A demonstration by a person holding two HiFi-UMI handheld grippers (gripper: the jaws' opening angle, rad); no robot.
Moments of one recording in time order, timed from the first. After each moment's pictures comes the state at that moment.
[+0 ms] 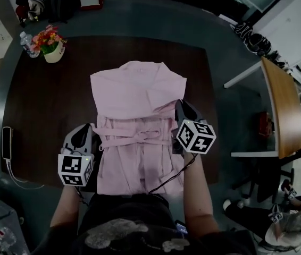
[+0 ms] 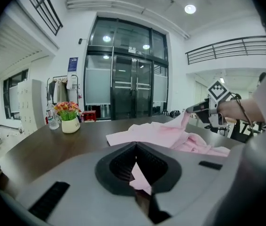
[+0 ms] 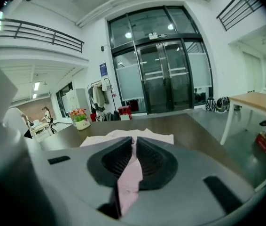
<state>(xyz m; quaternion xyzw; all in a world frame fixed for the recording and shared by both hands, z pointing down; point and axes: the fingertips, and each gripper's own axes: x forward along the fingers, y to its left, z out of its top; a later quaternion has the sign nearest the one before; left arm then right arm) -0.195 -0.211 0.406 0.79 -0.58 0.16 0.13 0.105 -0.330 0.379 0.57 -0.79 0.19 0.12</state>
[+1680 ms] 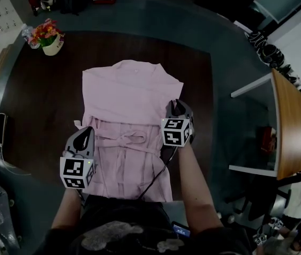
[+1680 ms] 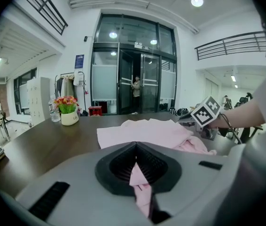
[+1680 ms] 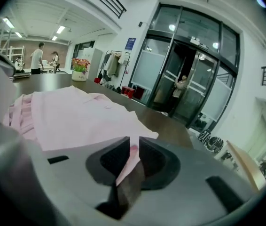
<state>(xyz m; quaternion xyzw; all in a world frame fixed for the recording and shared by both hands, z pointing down) -0.119 -0.214 0.420 0.75 -0.62 0.17 0.16 0.145 -0.395 0.467 0.53 -0.77 0.00 0.35</state>
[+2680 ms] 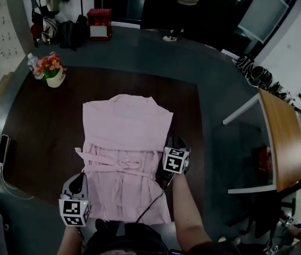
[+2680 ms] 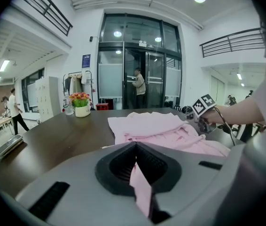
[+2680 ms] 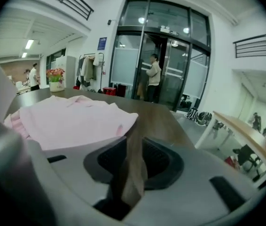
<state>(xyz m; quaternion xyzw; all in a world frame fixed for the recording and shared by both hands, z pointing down) -0.133 -0.125 0.435 0.72 -0.65 0.18 0.18 0.206 -0.370 0.485 0.62 -0.72 0.12 0.28</state>
